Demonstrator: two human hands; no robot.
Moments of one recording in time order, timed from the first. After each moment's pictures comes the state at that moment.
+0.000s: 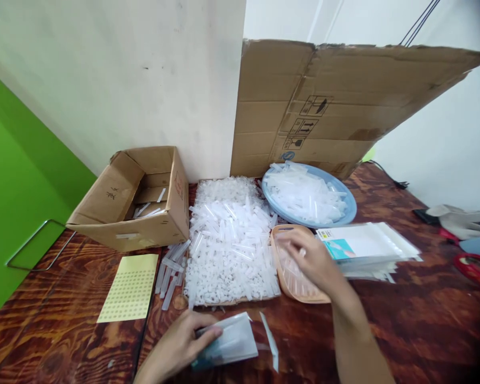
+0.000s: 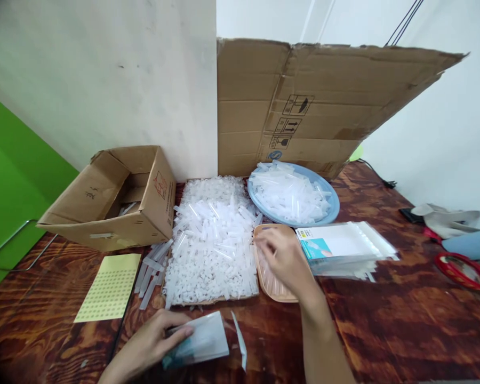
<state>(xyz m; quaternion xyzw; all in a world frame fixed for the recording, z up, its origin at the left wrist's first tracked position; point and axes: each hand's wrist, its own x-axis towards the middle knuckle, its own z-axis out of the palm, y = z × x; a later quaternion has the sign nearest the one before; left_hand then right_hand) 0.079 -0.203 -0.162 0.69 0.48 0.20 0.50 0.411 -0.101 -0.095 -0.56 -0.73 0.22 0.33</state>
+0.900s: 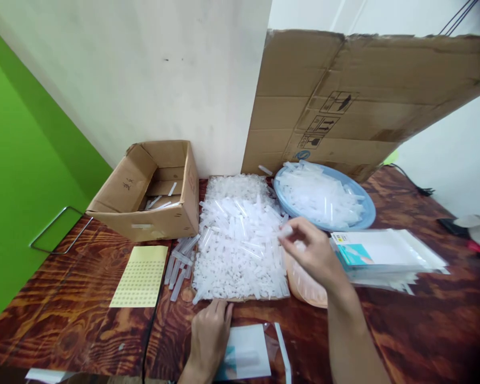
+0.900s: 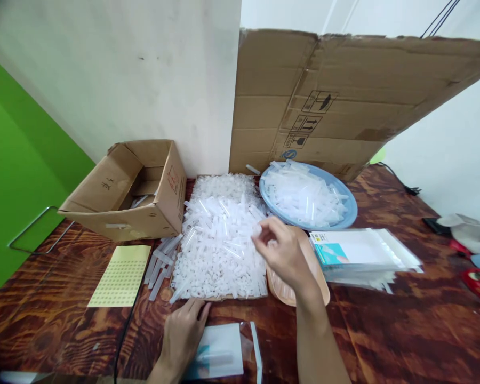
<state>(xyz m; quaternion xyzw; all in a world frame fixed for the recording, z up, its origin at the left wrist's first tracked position) 0.140 -0.225 -0.223 0.74 0.65 0.16 0.06 0.385 -0.088 -0.085 -0.52 -0.73 0.22 0.39</state>
